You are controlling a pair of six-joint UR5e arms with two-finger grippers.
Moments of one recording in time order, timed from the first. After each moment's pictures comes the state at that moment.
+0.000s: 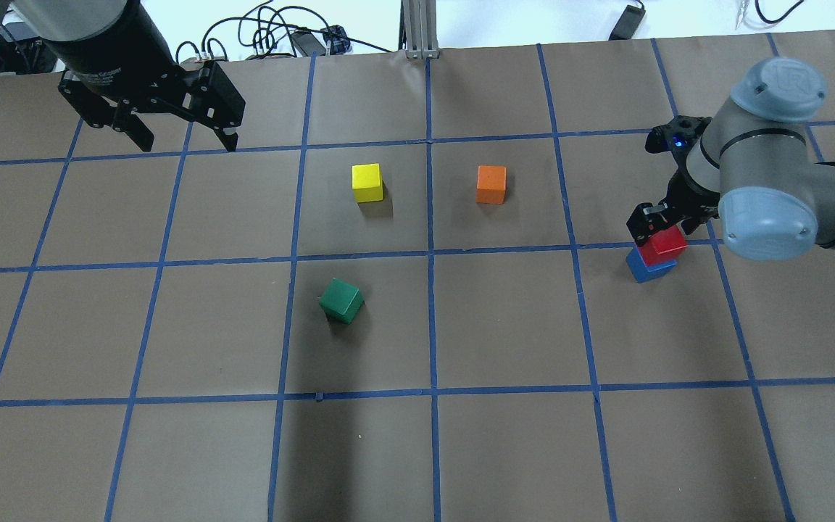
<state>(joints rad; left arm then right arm) -1.58 -1.59 -1.44 -1.63 1.57 0.06 1.34 -1.36 1.97 -2.20 -1.57 -0.44</state>
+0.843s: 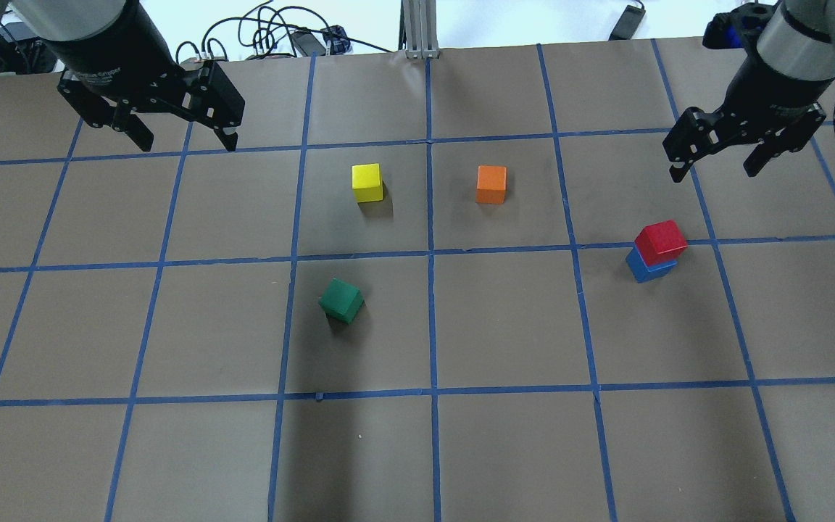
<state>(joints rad) -1.58 -1.59 -1.44 -1.63 1.56 0.06 1.37 -1.52 1.60 -1.58 -1.56 -0.23</state>
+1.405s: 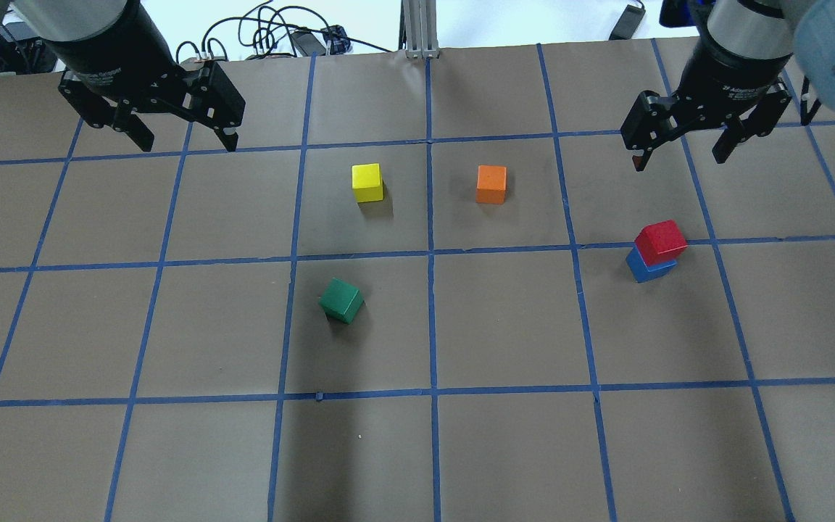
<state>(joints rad) -1.58 -1.59 -1.45 -1.63 1.56 0.06 1.49 -1.52 1.58 -1.59 -1.60 -0.12</state>
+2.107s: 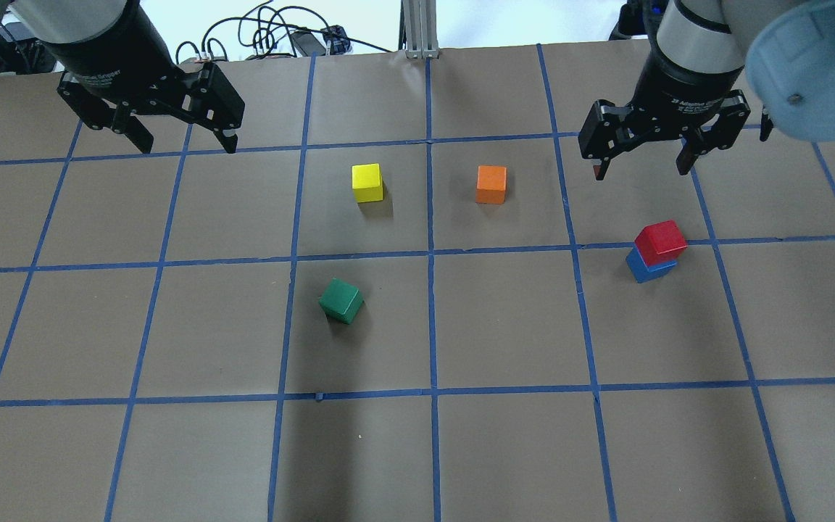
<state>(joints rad) -1.58 -1.59 -1.45 -1.63 1.57 0.06 1.58 -1.54 1.58 -1.59 -1.60 0.02</state>
